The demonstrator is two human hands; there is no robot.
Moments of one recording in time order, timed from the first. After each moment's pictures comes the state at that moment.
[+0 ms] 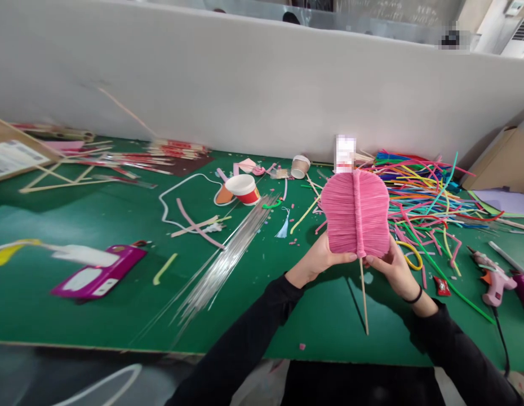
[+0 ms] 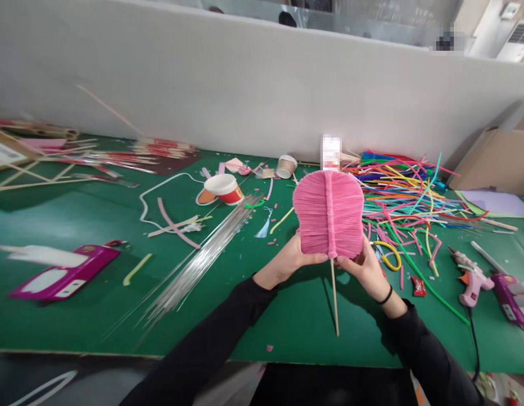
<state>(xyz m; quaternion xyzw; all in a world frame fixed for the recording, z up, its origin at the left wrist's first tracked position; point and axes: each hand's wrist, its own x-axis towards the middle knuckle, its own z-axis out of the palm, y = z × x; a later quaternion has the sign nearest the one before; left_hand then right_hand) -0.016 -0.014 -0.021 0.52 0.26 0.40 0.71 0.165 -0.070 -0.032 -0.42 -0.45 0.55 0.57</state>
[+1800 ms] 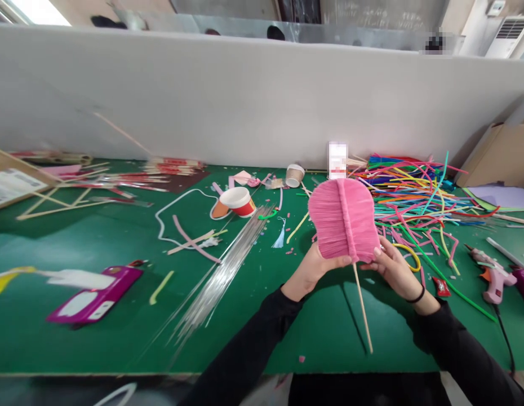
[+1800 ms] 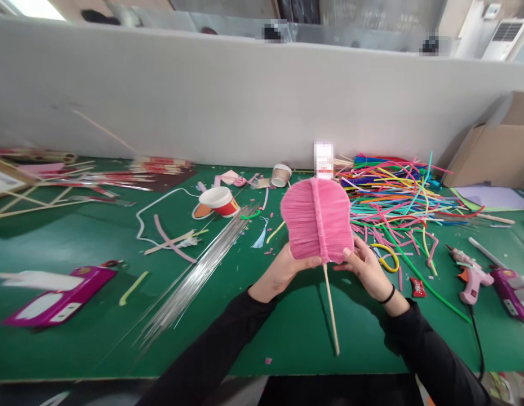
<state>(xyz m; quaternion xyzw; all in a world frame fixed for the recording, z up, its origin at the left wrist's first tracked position) -0.017 -0.019 -0.019 0.50 0.31 0.41 0.70 0.175 -0.066 -0.029 -0.38 -0.40 0.63 0.55</state>
